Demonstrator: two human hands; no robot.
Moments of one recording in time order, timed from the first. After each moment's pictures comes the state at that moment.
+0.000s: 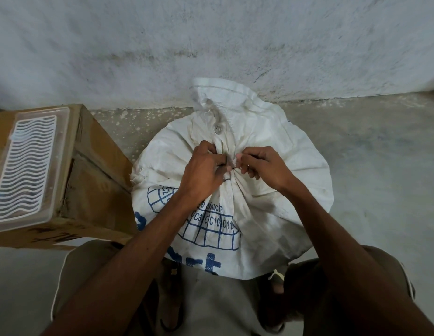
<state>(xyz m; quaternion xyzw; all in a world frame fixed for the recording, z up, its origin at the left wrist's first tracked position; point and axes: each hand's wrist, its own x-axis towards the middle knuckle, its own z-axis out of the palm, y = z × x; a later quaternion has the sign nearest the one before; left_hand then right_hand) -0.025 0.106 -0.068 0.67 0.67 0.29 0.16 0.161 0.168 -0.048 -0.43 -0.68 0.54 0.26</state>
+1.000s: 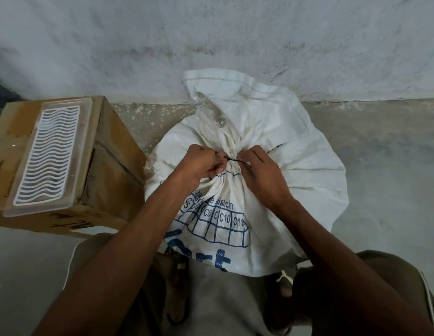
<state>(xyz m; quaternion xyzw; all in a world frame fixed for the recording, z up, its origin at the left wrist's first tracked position) -0.056 0.110 -0.036 0.25 0.69 0.41 0.54 0.124 0.131 -0.071 -0.40 -0.86 0.13 0.29</state>
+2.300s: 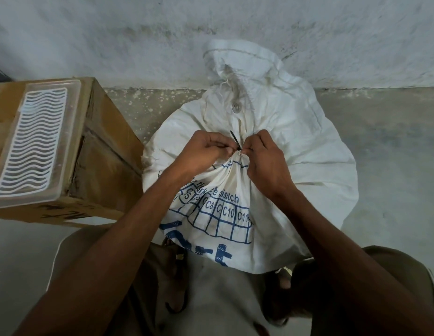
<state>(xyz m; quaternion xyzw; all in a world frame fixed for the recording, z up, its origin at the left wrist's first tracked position) -0.064 0.109 -0.052 0.43 0.61 0.41 0.52 0.115 0.143 -0.075 -0.43 -0.86 0.12 0.26</state>
